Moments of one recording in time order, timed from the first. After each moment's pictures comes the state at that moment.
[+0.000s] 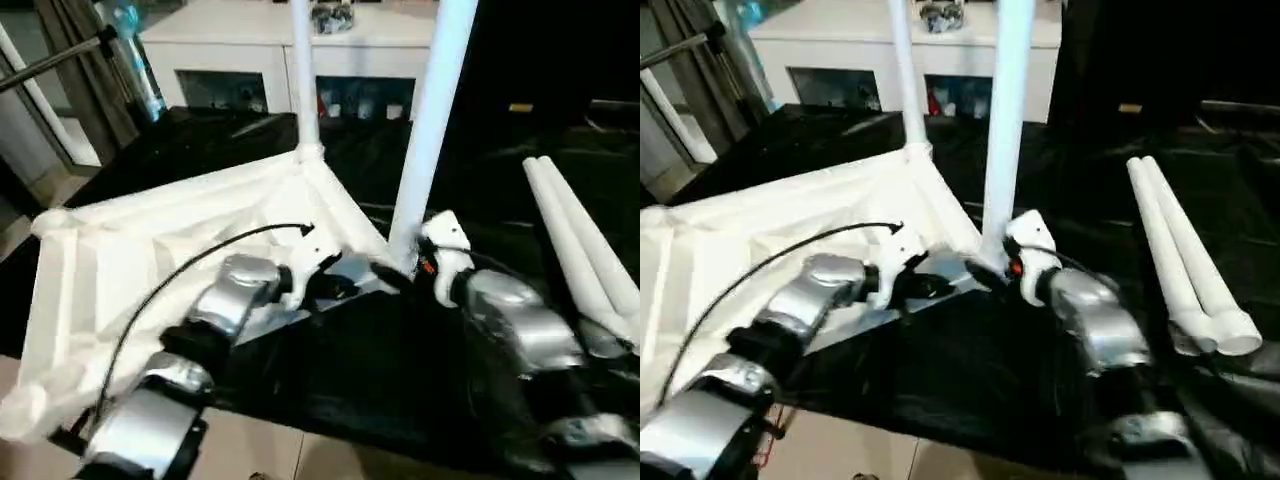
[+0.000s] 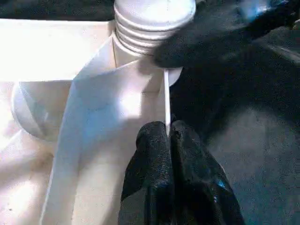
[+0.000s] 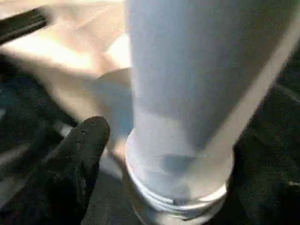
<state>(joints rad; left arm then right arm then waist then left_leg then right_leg) -0.70 0.18 -0.26 0.77 0.02 0.14 -1.06 -0.43 -0.34 0.11 0.36 0.09 0.28 0.81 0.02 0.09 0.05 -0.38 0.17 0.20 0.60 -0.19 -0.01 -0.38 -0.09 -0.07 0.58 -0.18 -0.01</state>
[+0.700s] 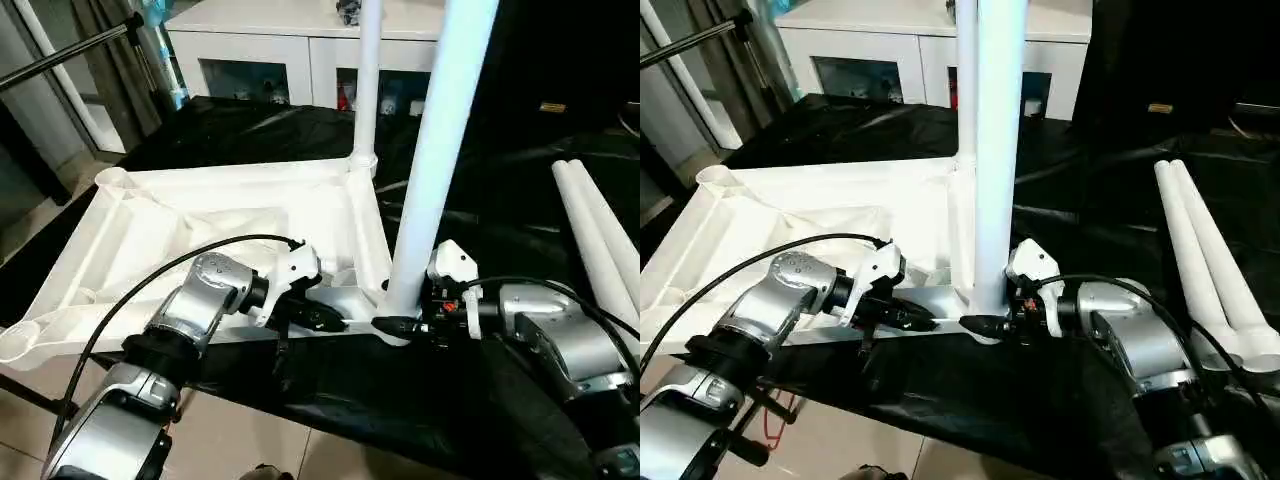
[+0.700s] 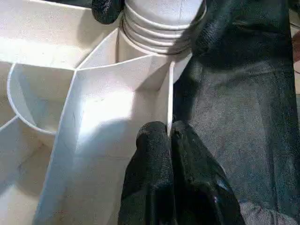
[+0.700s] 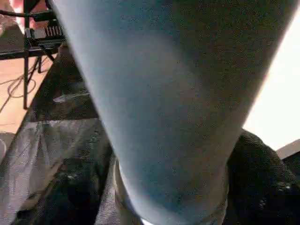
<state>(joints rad) -0.63 0.29 -0.32 0.62 -0.02 0.19 -1.35 -0.35 -0.49 0.18 0.20 0.20 0.34 1.15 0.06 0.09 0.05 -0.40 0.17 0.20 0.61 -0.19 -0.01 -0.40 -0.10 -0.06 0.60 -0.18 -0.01</state>
